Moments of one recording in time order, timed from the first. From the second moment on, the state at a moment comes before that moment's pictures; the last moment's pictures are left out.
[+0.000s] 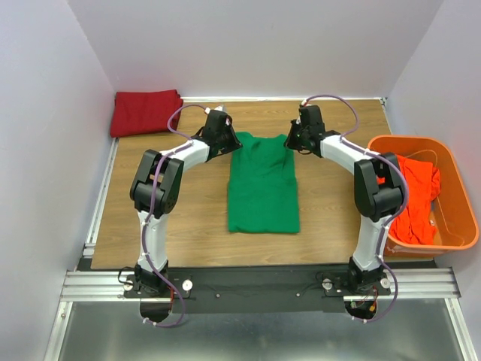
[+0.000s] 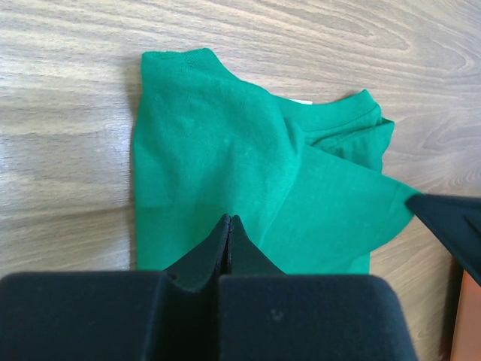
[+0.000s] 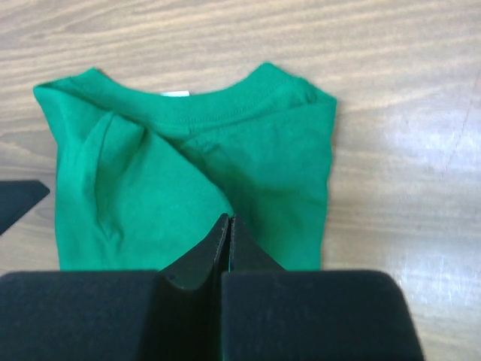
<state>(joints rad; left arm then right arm) -0.39 2.08 1.43 0.01 0.15 -0.71 0.32 1.98 1.40 -0.14 -0.04 0.44</state>
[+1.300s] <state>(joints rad) -0.38 2.02 1.40 0.01 0.15 -0.70 0.32 1.95 1.23 -0.15 0.12 0.52</state>
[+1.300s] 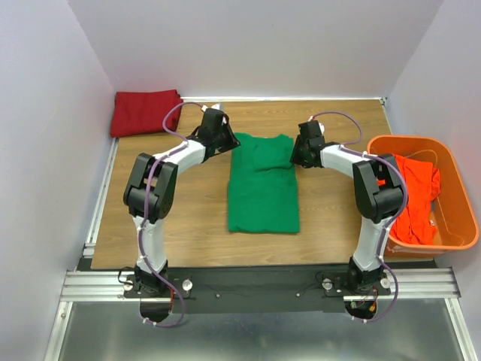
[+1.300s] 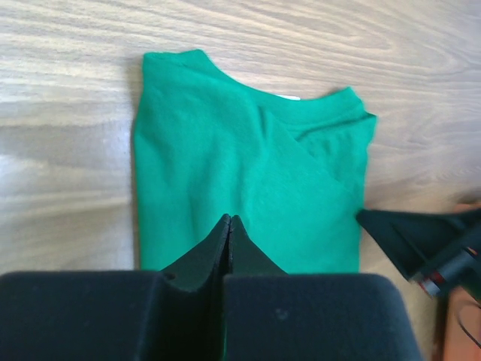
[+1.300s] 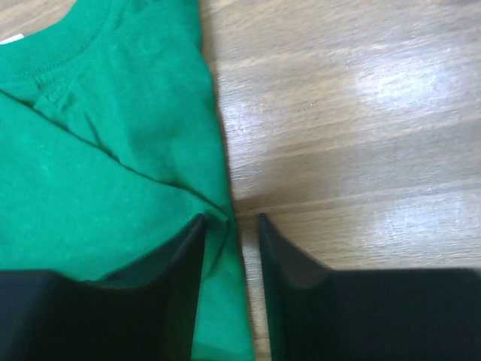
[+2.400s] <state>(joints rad) -0.55 1.24 0.46 0.06 0.19 -0.74 0.32 1.20 0.52 -0.33 -0.34 0.69</state>
